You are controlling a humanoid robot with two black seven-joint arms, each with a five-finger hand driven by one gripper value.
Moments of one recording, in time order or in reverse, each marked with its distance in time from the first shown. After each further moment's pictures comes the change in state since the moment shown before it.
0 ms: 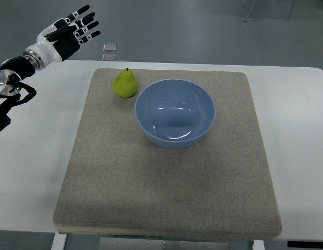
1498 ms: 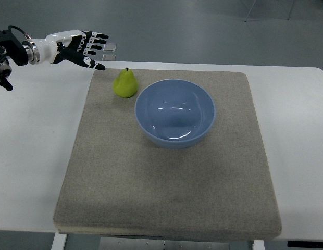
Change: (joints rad) left arm -0.106 0.076 0.002 -0.092 1.142 -0.068 -0.077; right arm 0.000 0.000 0.000 0.000 0.000 0.000 0.000
